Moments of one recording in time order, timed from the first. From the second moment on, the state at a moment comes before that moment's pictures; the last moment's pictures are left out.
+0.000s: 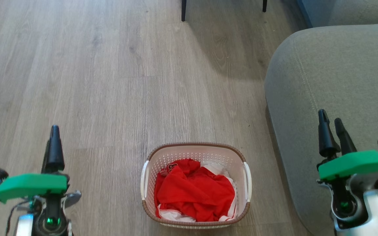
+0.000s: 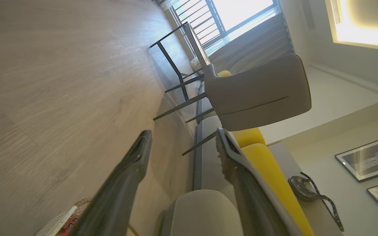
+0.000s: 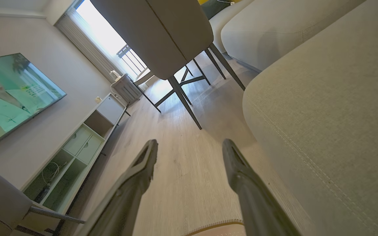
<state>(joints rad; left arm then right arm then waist) -0.05 0.04 0.10 0.12 -1.12 -0.06 -0.06 -0.10 -0.06 -0.03 0.08 0.77 0.12 -0.06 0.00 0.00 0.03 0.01</state>
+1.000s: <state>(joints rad) -0.10 0.06 -0.31 0.13 -0.43 0.23 -0.15 -0.14 -0.08 0.06 0.07 0.35 0.12 -0.14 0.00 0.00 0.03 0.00</state>
